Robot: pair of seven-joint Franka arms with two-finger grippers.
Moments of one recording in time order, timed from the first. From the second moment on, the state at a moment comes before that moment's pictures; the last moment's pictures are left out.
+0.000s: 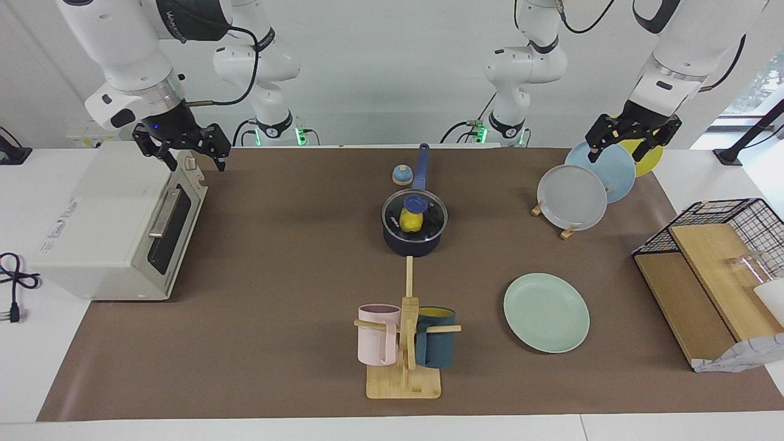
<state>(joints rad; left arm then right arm) -0.04 -0.07 -0.04 -1.62 -0.01 1.56 -0.02 0.07 -0.02 -0.05 -1.61 -0.01 1.55 0.04</state>
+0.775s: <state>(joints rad) -0.04 -0.07 -0.04 -1.62 -0.01 1.56 -0.02 0.29 0.02 -0.01 -1.61 0.01 1.59 0.20</state>
